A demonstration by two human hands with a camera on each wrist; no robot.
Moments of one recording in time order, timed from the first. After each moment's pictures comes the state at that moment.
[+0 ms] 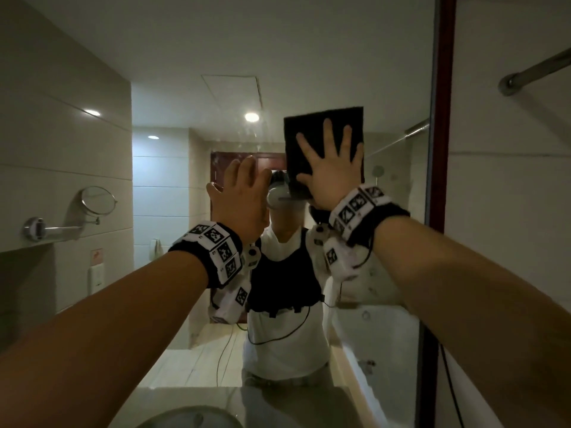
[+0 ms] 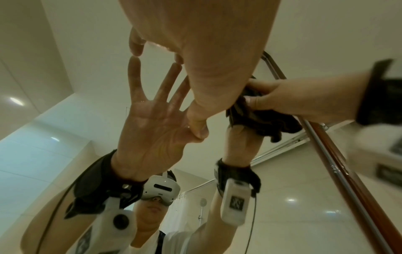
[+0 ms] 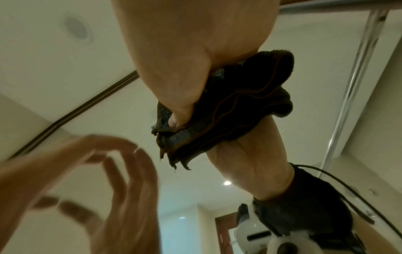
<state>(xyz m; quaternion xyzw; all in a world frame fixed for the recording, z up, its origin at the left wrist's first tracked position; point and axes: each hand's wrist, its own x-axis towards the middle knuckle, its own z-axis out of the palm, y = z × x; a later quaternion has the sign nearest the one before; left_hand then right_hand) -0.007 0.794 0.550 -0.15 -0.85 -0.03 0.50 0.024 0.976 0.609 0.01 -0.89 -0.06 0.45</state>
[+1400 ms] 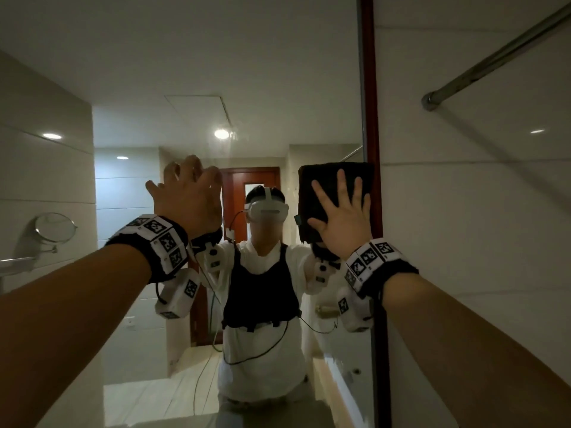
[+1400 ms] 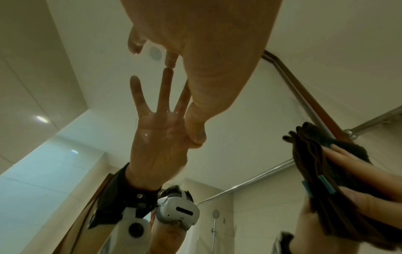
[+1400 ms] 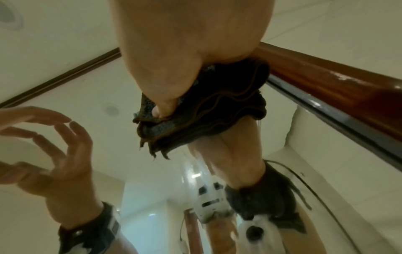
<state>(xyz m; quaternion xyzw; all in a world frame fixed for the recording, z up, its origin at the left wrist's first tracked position) 0.016 0.810 0.589 -0.10 -0.85 -0.02 0.52 0.042 1.107 0.543 -0.01 -0.88 0.01 0.47</state>
